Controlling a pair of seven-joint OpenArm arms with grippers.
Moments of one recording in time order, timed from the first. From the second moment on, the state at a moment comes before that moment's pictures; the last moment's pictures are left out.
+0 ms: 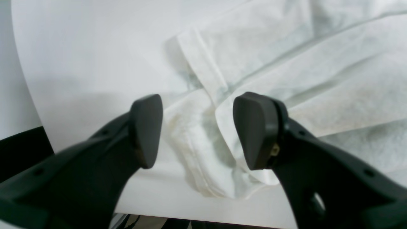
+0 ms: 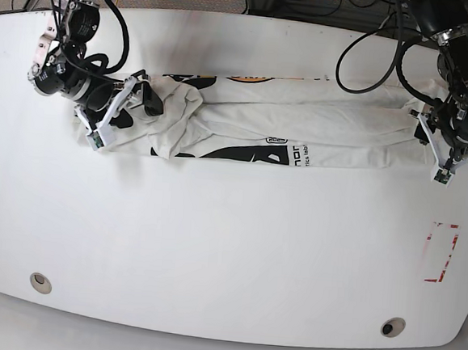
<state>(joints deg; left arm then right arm) 3.1 -13.0 -29.9 104.4 -4.6 -42.0 72.6 -8.8 13.9 20.9 98.1 44.1 39.7 -70.7</state>
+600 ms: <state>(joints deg) 3.8 -13.0 -29.9 104.4 -4.6 -42.0 72.6 -7.5 4.7 10.7 103.6 48.4 39.8 -76.0</state>
